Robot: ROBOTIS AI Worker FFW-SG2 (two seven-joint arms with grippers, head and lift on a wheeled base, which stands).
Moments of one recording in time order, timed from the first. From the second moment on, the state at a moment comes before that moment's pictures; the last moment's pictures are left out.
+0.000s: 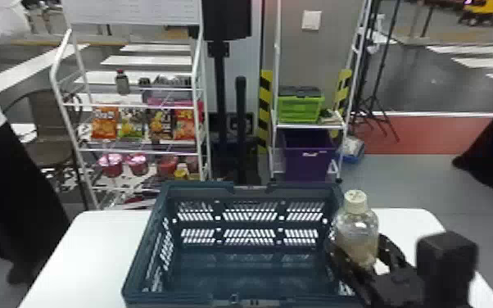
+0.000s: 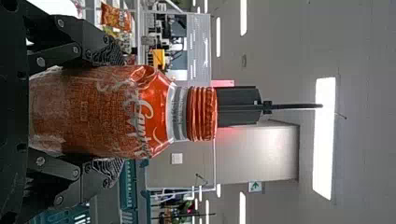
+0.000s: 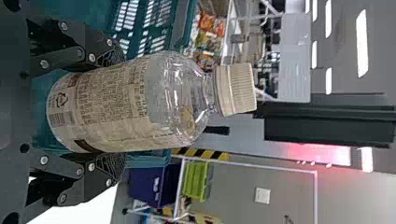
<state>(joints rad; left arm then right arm) 0.92 0.12 0.04 -1.72 0.12 -1.00 -0.09 0.38 0.00 0.09 -2.38 0.16 0.68 0.23</state>
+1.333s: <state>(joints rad) 0.89 0.18 0.04 -1.66 0.22 -1.00 -0.15 -0.34 0.00 0.39 -1.73 -0.21 1.35 -0.20</state>
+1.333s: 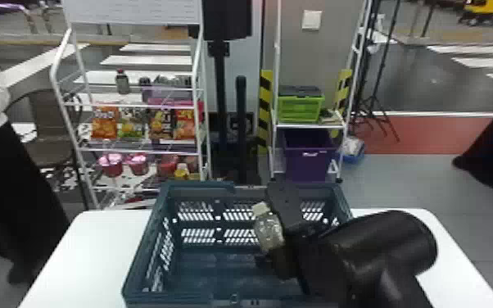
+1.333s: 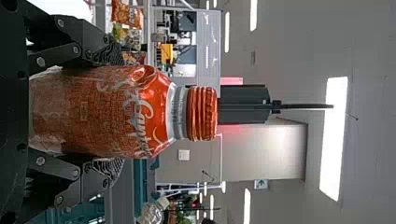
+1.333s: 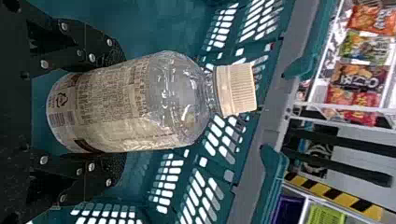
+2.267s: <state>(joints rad) 0.87 0.19 0.04 -1.66 0.24 -0.99 -0.15 -0.22 0.00 0.43 -1.94 -0.19 1.19 -0.17</state>
